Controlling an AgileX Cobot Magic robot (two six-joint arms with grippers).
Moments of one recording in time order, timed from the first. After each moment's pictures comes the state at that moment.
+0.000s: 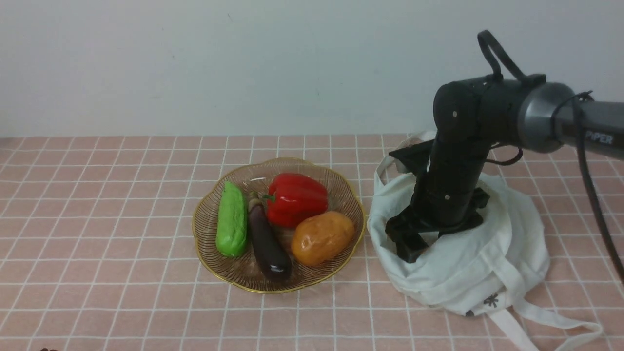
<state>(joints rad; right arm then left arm) 0.41 2.10 -1.54 0.12 1.21 -0.10 -0.13 -0.01 0.03 -0.03 0.38 0.11</state>
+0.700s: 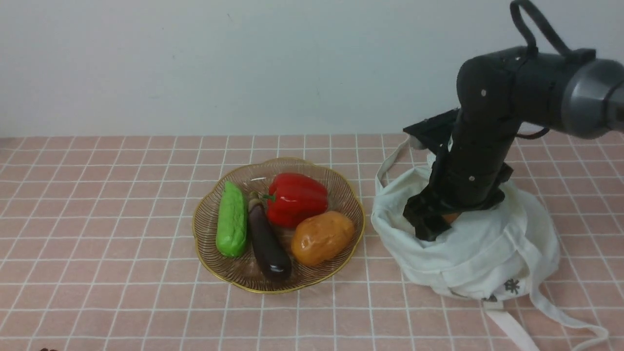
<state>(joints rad) 0.41 1.93 -1.52 0.01 1.22 -0.10 -0.13 -0.01 0.03 -0.03 0.38 0.11</state>
